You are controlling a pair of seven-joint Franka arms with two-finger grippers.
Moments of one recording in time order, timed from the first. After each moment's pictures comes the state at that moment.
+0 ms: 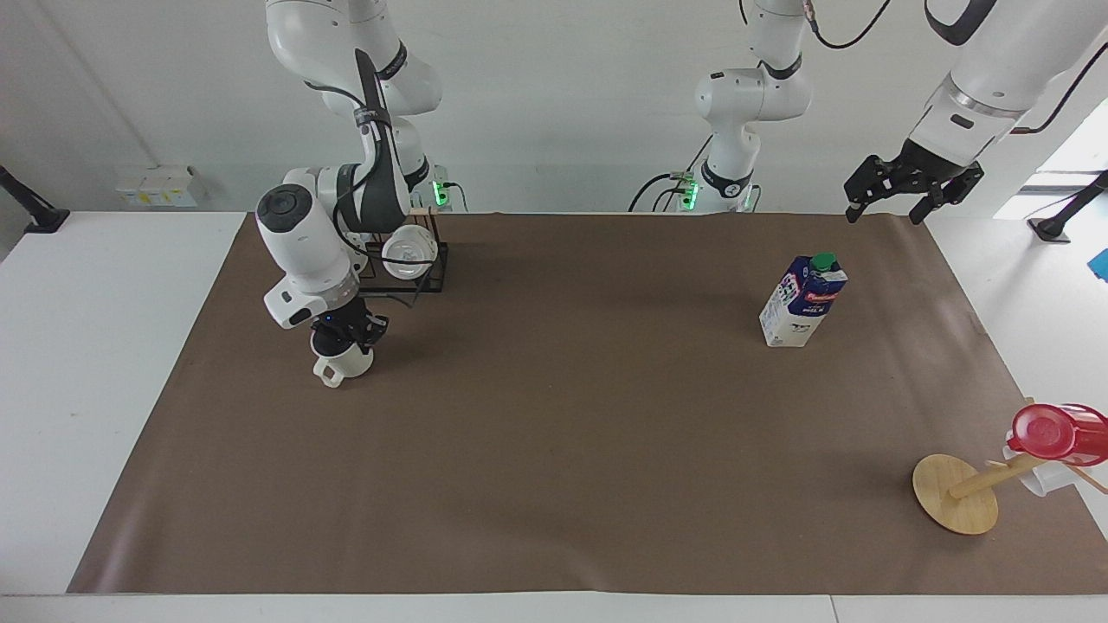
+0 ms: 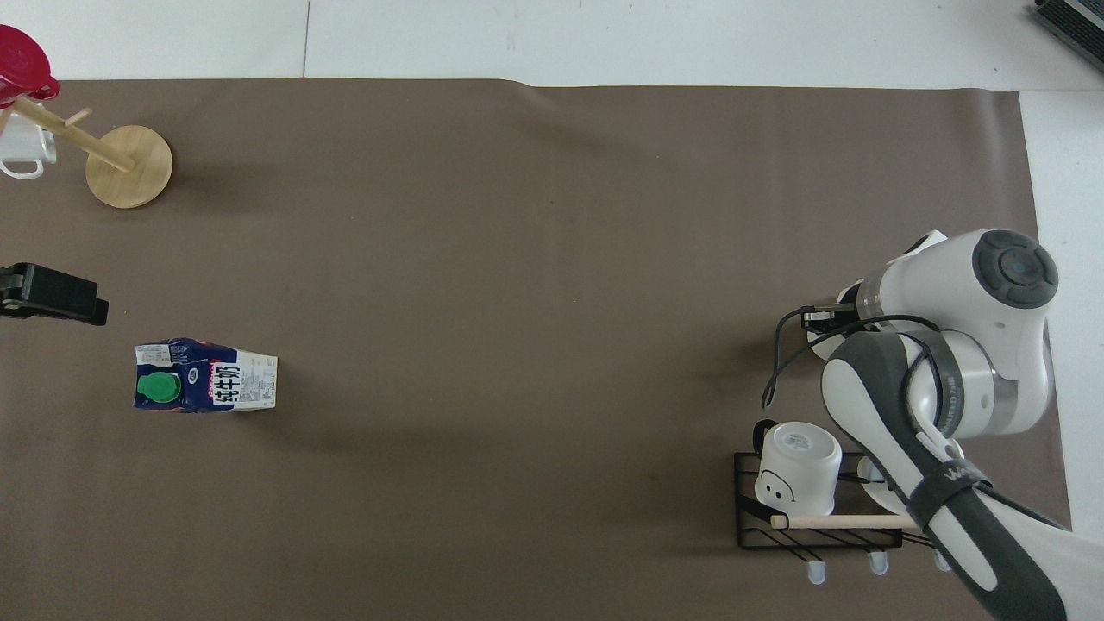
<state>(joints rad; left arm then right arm) -0.02 -0.04 -0.01 -1.55 -0.03 1.46 0.04 0.08 0.13 -0.04 -2.11 0.04 2.26 0.16</state>
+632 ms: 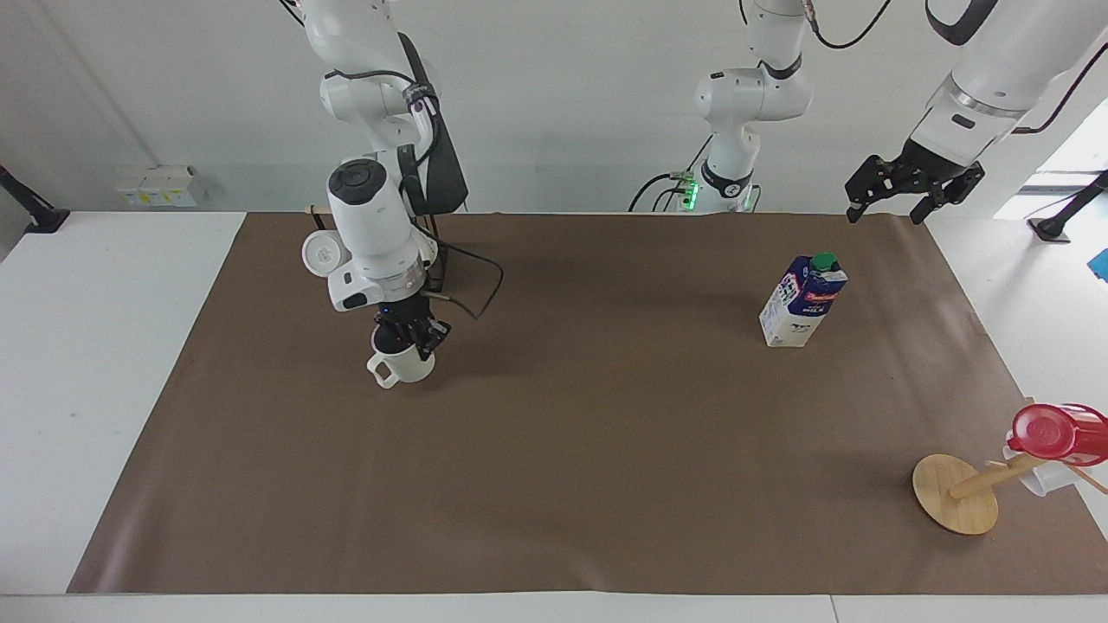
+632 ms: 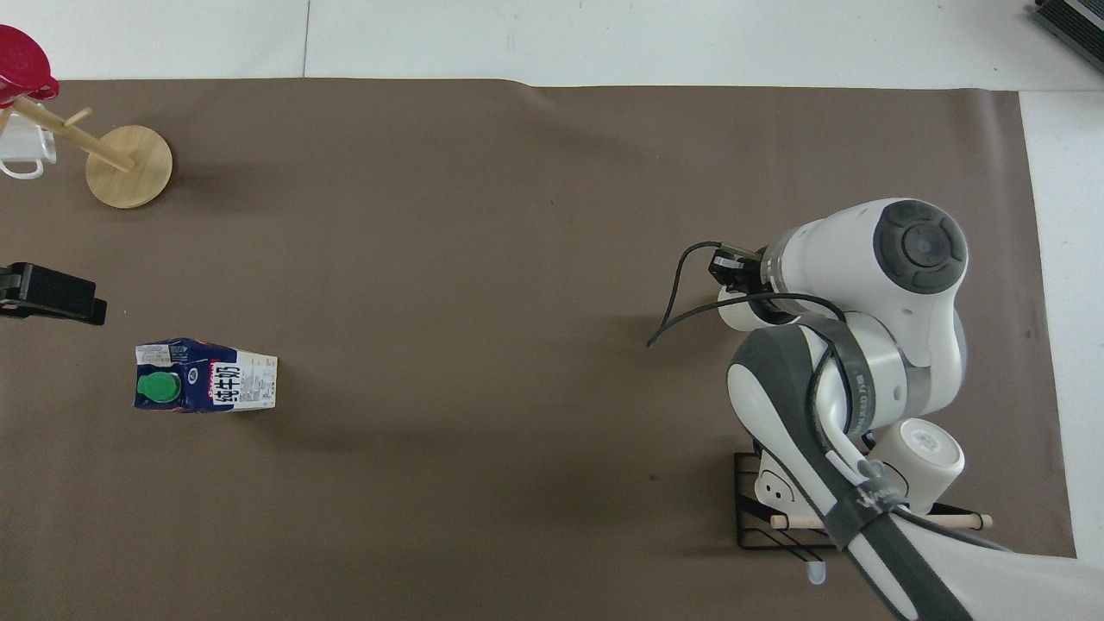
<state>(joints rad) -0.02 -0.04 -0.01 -1.55 -0.03 1.46 0.04 0.29 0.17 -0.03 -1.97 0.04 2.27 0.66</state>
